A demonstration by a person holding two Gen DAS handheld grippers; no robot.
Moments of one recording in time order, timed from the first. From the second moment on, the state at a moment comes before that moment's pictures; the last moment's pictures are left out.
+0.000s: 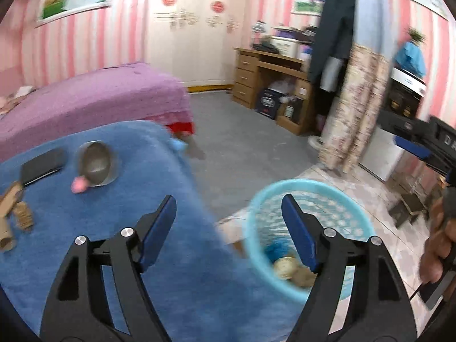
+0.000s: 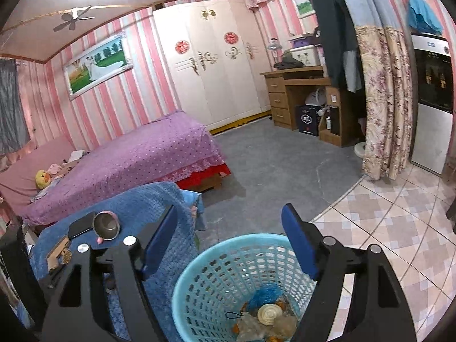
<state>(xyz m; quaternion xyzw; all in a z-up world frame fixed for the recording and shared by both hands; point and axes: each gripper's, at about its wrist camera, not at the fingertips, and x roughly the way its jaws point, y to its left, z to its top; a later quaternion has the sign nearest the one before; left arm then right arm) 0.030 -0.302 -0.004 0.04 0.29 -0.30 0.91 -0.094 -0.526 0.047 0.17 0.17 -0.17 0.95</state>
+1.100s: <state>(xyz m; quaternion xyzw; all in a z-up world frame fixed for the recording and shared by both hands) 0.134 0.030 -0.058 -0.08 0.34 -0.03 0.93 0.078 -0.230 -0.014 0.07 0.27 0.03 0.96</state>
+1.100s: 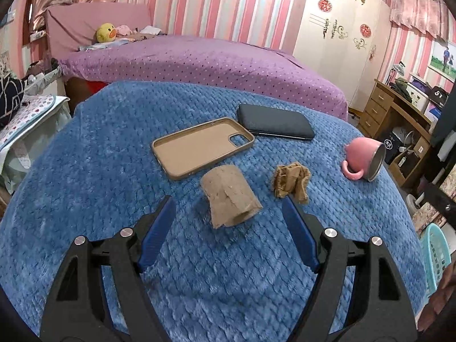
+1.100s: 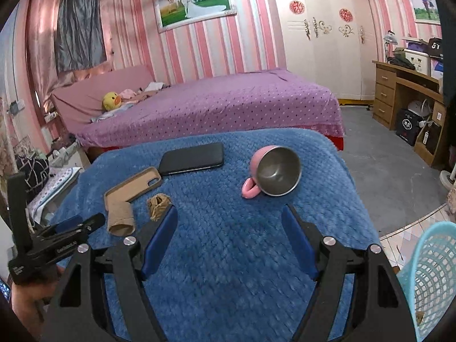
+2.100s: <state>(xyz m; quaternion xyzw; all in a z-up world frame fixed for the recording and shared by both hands) 0.189 0.031 -0.086 -0.09 0.38 -0.05 0.92 0.170 -0.150 -0.063 0.05 0.34 0.10 0.94</state>
